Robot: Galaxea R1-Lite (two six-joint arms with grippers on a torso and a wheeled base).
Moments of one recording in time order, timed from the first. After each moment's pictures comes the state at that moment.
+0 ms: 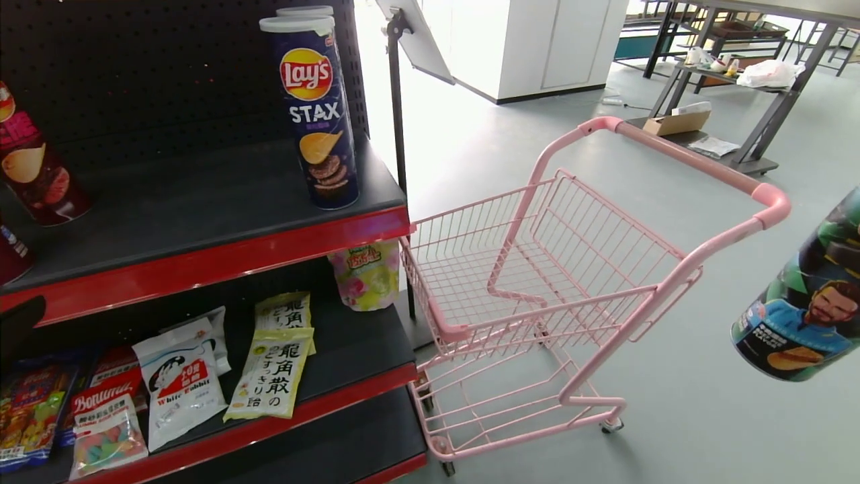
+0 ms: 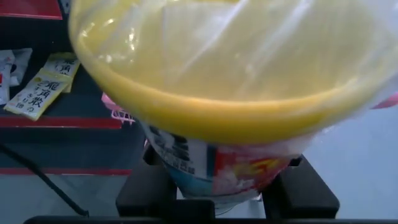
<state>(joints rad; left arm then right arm) -0.18 0.73 -0.71 0.06 0.07 0.30 0.18 0.89 -0.78 0.04 0.11 -0.17</state>
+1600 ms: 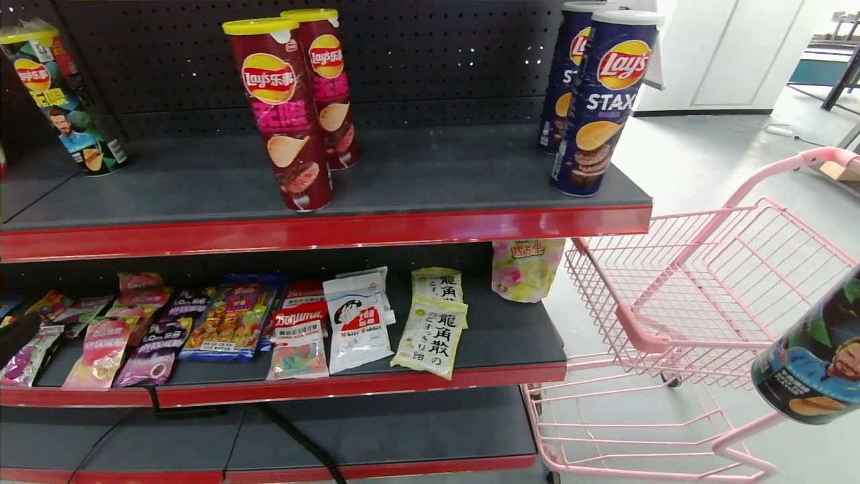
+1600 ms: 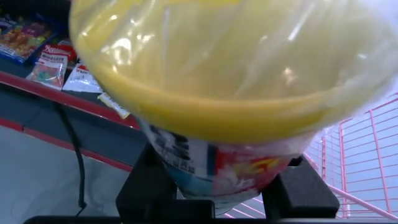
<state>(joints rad) -0.18 0.70 -0.68 0.06 0.07 0.30 0.17 0.75 -0.65 0.03 0.11 -0.23</state>
